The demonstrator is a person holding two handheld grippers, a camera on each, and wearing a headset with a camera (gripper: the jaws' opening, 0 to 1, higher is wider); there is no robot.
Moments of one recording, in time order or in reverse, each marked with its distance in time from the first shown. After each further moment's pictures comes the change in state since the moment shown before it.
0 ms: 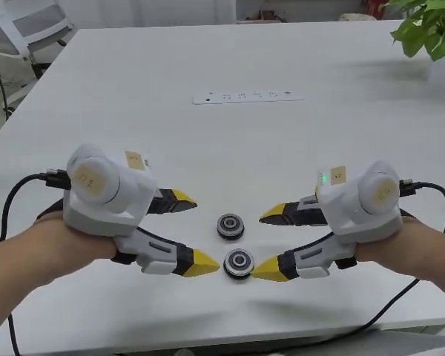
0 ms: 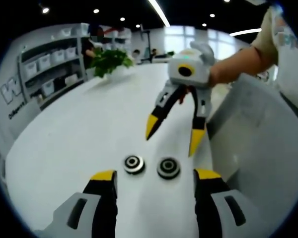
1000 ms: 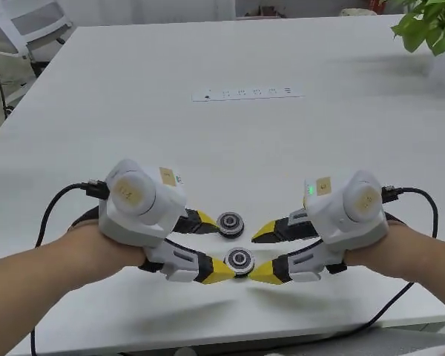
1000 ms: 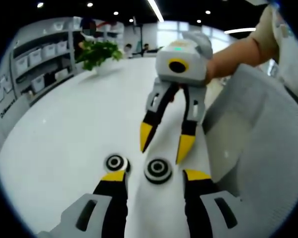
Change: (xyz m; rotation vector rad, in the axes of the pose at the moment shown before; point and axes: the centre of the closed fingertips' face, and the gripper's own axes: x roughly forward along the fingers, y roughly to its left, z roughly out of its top) left arm 0.032 -0.015 -0.013 -0.002 0.045 -0.084; right arm 0.014 0.009 -0.015 -0.006 0.036 0.058
